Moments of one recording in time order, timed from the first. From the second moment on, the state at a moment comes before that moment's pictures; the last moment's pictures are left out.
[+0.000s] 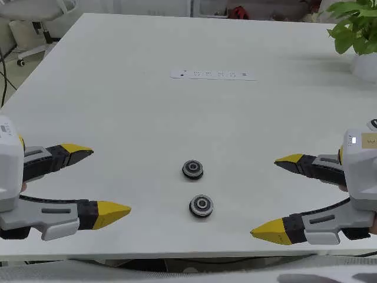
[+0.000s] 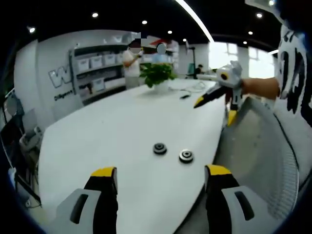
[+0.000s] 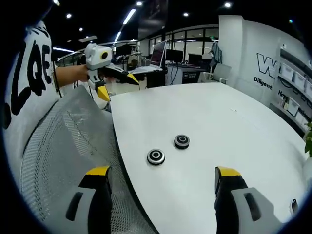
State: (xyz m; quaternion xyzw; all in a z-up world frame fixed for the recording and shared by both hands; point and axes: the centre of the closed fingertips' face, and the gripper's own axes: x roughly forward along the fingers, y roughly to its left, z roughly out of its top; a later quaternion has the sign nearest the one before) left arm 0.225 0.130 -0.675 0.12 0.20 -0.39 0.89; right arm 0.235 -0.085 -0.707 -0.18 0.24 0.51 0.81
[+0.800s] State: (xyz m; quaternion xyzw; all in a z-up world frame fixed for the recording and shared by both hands) left arm 0.225 0.134 -0.667 0.13 0.19 -0.38 0.90; right arm 0.240 -0.089 -0.696 -0.18 0.22 0.50 0.82
